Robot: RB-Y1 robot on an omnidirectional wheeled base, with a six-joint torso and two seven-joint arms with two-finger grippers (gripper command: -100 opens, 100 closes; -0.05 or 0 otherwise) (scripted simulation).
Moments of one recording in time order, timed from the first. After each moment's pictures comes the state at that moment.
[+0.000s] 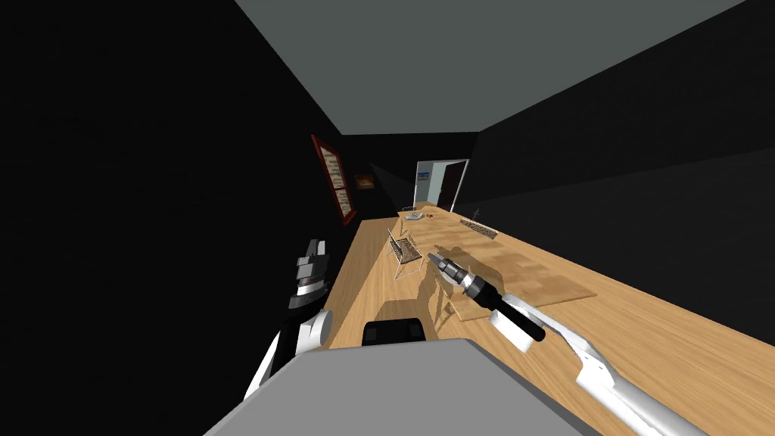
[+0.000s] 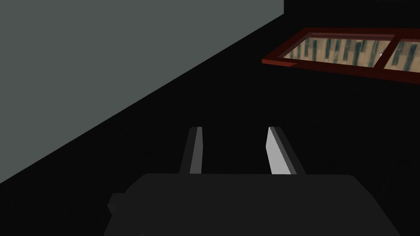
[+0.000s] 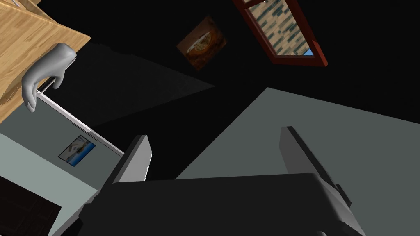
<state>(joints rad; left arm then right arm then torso) 0.50 -0.01 0.01 -2.21 -0.02 -0.56 -0.06 0.47 -0.89 0.15 -1.96 -0.04 -0.38 0.29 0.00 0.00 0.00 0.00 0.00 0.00</state>
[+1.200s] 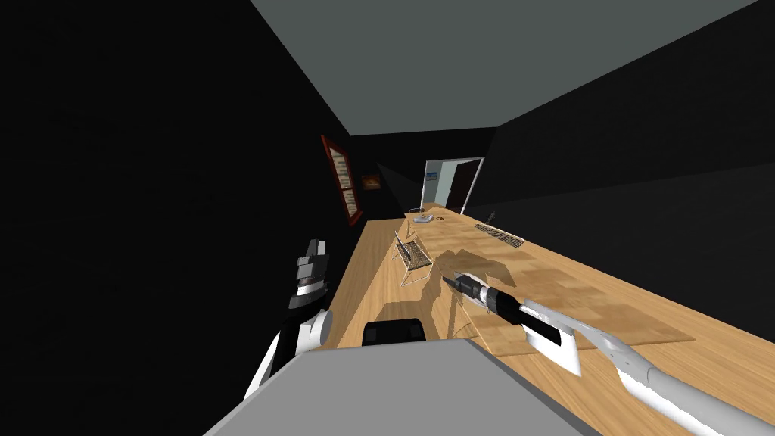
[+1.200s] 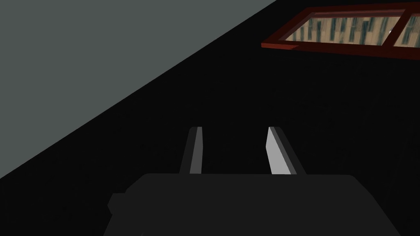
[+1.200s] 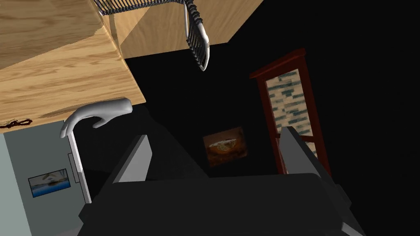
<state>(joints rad) 0.50 -0.01 0.01 -2.21 -0.02 -0.56 -0.06 0.45 -1.19 0.33 -1.71 0.01 -0.25 0.47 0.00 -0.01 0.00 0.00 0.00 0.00</state>
